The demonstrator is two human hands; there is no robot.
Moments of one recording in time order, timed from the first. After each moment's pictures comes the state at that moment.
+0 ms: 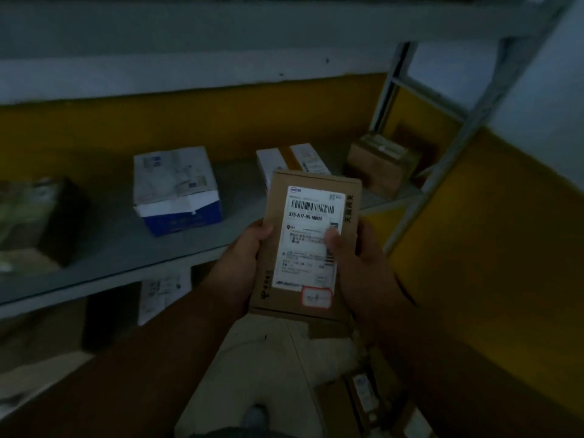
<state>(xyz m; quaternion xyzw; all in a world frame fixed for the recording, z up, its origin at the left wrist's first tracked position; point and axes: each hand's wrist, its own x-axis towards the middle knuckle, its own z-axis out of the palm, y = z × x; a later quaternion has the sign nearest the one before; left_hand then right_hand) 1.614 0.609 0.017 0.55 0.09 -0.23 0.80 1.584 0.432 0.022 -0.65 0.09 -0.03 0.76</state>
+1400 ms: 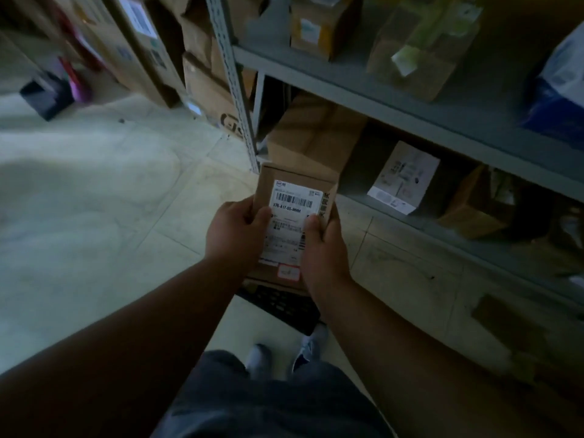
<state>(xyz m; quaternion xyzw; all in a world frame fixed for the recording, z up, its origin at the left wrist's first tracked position) 1.229 1.099 -0.127 0.79 0.45 0.11 0.39 1.298 0.990 -0.155 -0.76 -0.03 0.32 0.57</state>
